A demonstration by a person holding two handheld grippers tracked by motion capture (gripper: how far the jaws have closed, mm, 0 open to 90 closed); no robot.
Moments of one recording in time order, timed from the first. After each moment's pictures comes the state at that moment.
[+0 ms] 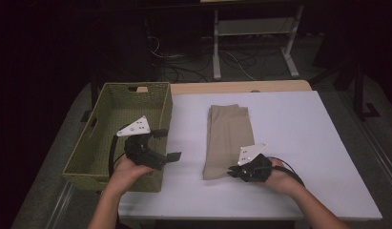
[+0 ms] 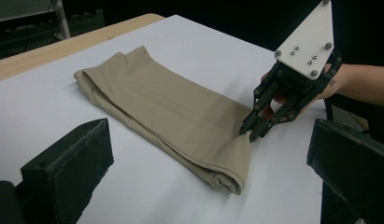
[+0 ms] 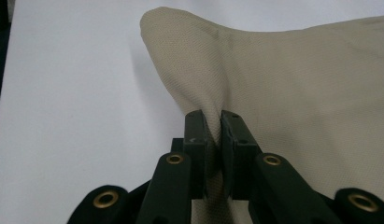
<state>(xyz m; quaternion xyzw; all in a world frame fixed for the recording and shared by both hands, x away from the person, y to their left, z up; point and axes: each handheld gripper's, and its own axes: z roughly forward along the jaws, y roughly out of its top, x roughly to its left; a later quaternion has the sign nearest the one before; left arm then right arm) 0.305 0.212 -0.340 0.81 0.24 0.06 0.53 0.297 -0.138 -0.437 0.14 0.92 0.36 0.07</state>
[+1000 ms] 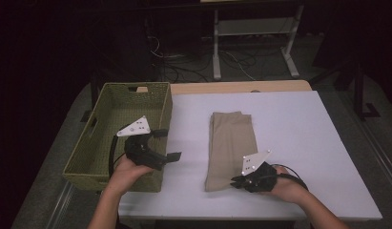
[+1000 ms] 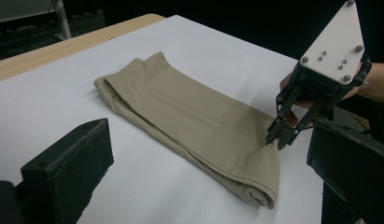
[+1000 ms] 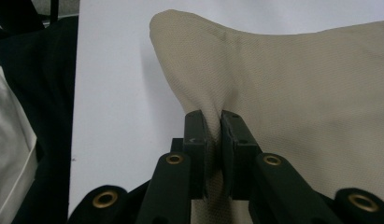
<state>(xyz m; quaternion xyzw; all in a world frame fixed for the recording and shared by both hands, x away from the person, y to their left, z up) 0.305 0.212 -0.340 0.81 0.25 0.06 0.53 0.272 -0.145 -0.432 0.12 0.92 0.36 0.04</state>
